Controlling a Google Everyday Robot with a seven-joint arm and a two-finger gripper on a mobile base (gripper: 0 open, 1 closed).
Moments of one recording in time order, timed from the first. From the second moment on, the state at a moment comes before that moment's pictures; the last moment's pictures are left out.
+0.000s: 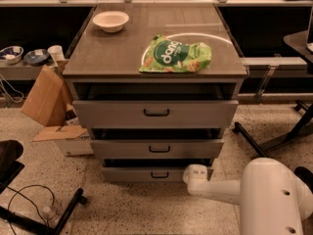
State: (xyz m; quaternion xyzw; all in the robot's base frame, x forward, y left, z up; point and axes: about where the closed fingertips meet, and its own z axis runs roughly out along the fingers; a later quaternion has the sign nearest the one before) arm 0.665 -0.189 0.202 -0.49 0.82 -0.17 0.25
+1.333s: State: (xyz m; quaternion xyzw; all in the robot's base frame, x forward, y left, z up) arm 0.653 -0.192 0.194 -0.49 0.82 -0.17 0.24
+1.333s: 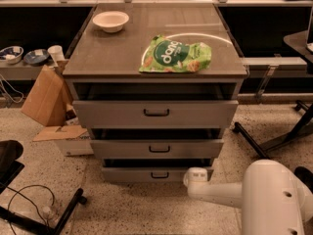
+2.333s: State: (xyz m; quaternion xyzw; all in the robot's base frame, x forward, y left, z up) arm 0.649 -0.194 0.195 -0.49 0.82 -0.17 0.23
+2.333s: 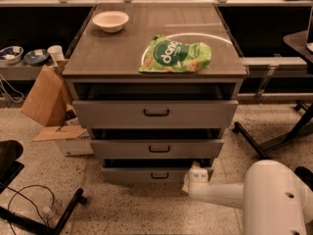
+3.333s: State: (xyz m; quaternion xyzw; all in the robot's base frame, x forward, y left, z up) arm 0.512 -0.317 0.324 -0.48 0.83 -0.26 0.11
